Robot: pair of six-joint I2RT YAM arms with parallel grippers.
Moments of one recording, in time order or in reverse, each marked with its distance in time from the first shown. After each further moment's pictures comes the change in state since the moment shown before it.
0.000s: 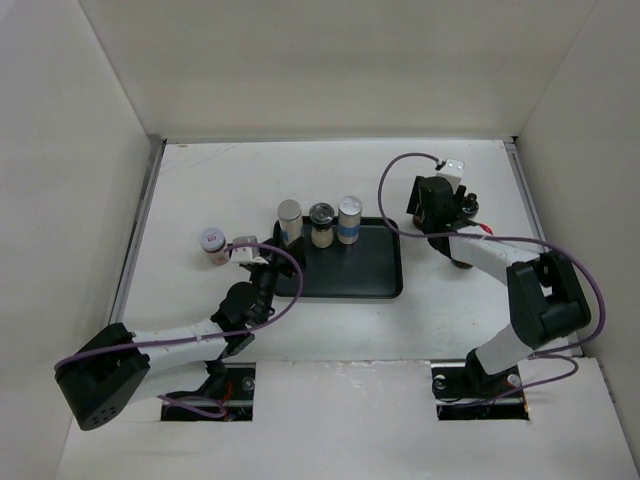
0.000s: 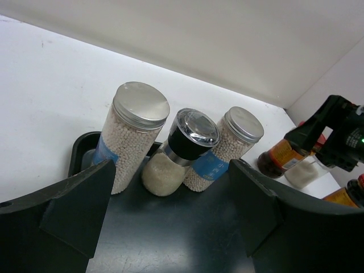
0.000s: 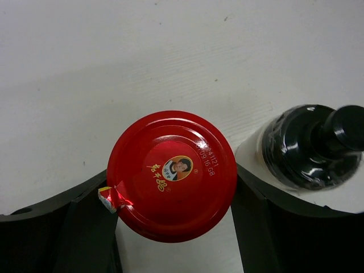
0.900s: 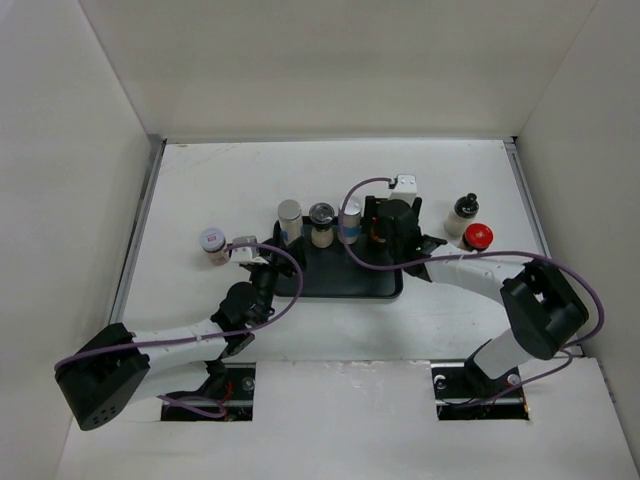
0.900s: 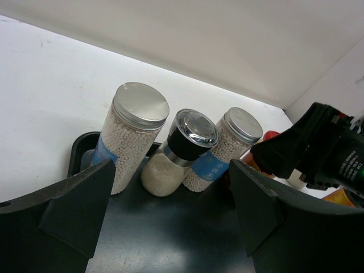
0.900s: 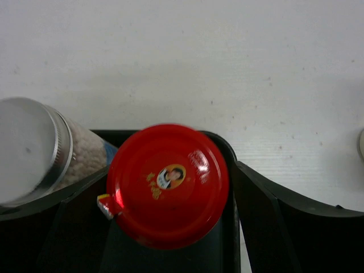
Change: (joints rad) left arm 0.000 -0.001 0.000 0.001 0.000 -0.003; right arm 0.319 -0.050 -0.068 0.056 0.000 0.029
